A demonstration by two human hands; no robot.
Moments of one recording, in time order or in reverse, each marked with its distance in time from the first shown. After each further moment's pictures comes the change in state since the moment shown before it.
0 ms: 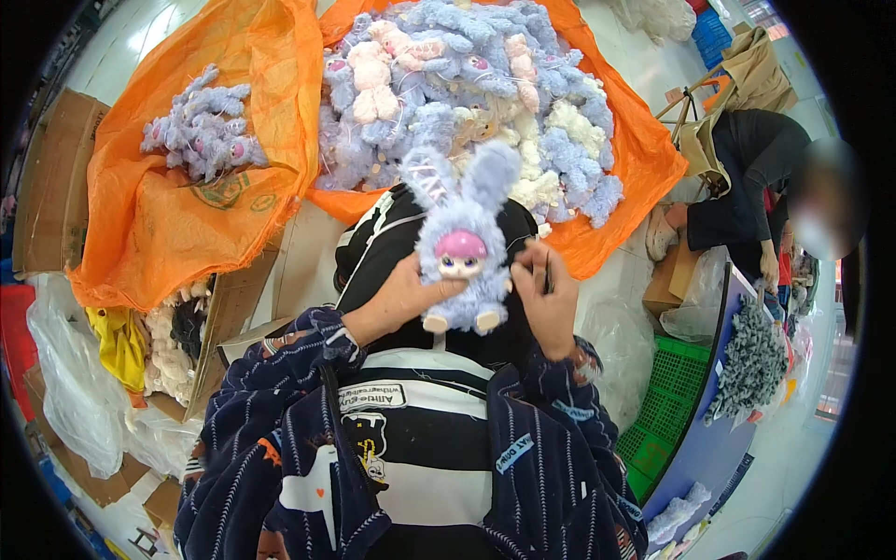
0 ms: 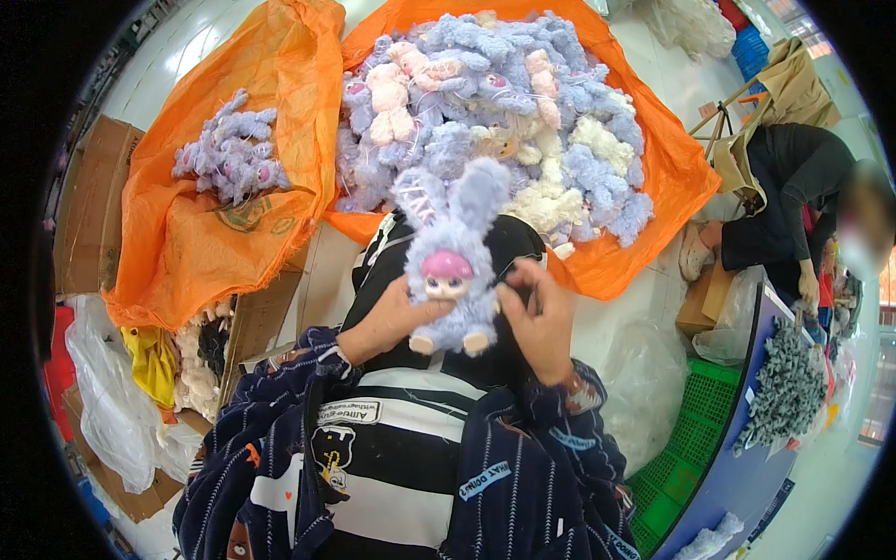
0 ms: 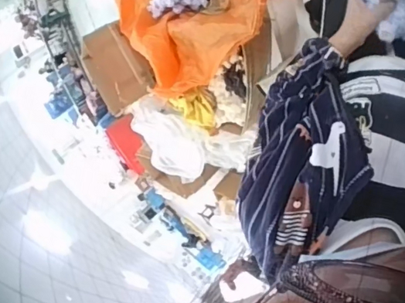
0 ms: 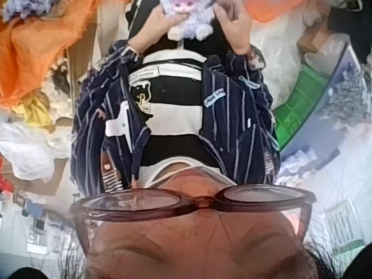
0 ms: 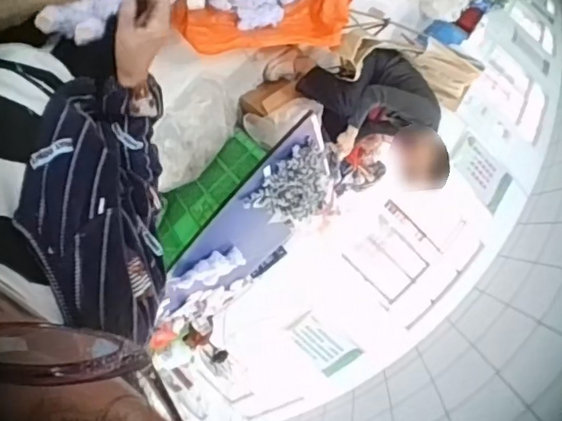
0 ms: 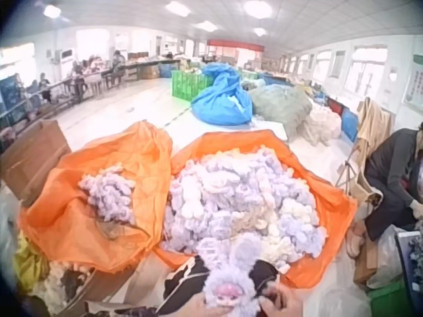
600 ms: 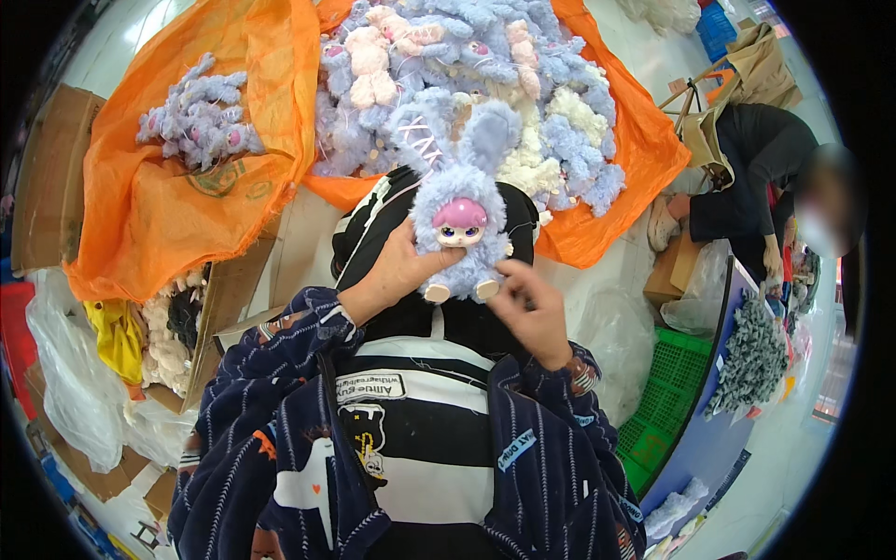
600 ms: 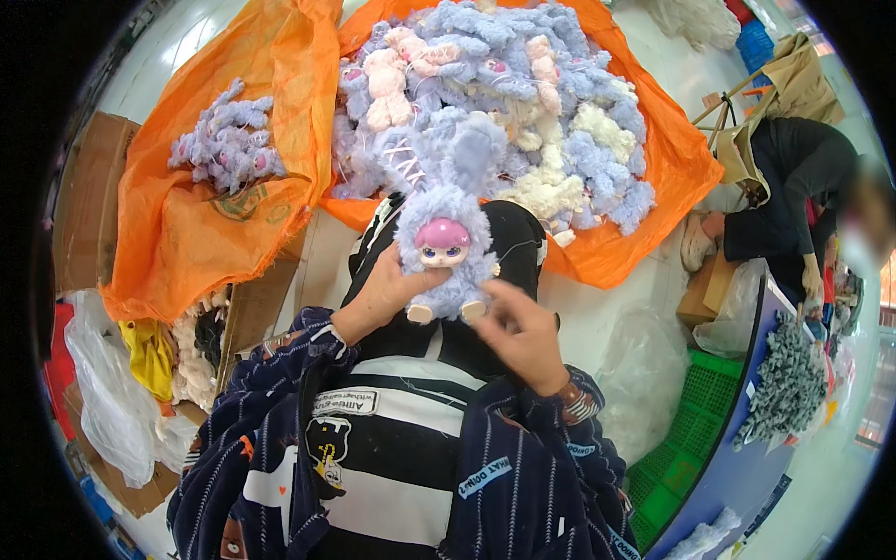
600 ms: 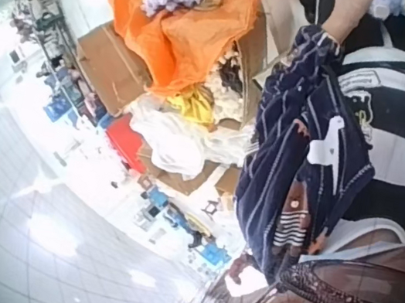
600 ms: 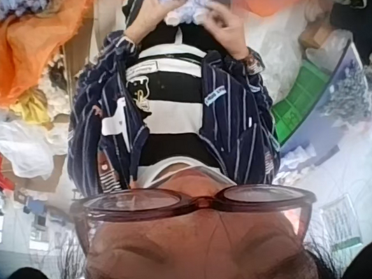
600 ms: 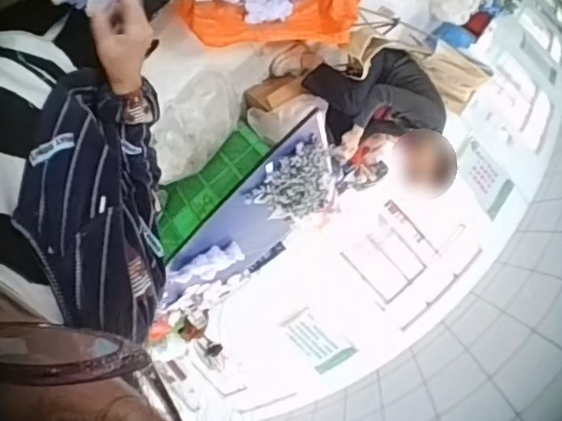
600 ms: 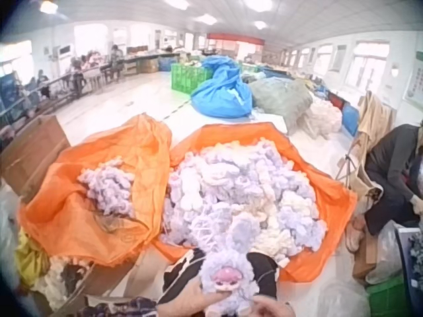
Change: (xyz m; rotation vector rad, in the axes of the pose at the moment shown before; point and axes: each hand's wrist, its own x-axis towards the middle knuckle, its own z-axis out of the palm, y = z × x) left_hand 0.016 0.006 -0.002 0.112 0.113 0.188; right_hand -0.025 -0.001 -0.002 -0.026 -0.245 -0.081
